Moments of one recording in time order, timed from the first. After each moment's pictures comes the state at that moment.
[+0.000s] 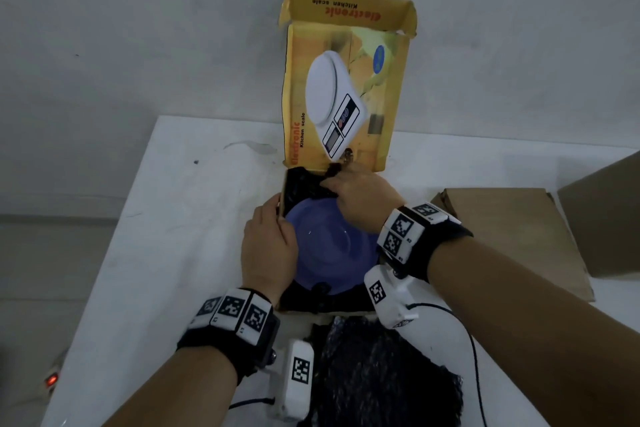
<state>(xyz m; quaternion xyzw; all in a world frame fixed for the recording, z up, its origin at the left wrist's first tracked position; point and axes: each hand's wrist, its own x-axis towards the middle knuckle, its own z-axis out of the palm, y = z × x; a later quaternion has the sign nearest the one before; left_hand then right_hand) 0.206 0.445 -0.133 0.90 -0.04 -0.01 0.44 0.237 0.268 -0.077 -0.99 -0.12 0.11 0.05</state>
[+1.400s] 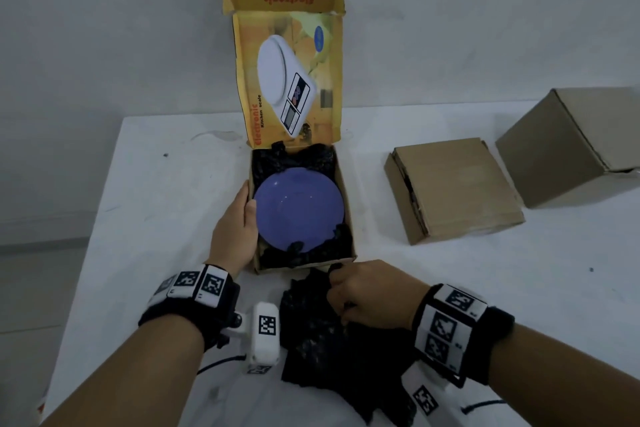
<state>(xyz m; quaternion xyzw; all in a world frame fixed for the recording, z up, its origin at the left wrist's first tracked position) 0.198 0.470 -0.126 0.88 -0.11 -0.13 0.43 0.049 0.284 -0.066 -0.93 -0.22 0.24 0.18</state>
